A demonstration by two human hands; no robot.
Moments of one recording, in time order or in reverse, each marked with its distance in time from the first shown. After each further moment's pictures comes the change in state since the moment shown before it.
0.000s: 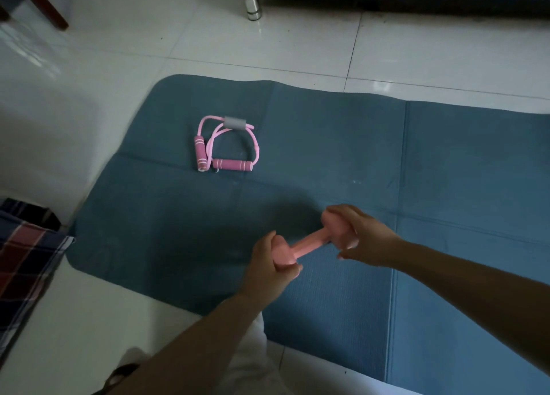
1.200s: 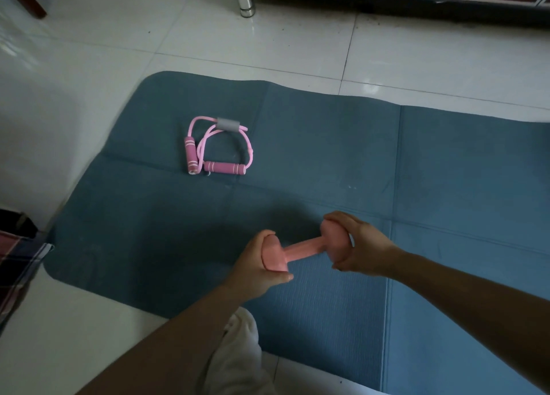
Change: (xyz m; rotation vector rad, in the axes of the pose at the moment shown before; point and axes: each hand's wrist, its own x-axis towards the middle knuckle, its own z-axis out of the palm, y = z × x) left_hand 0.032 -0.015 -0.017 -0.054 -0.169 0.072; right_hand 0.004 0.002 0.004 0.039 0.054 -0.005
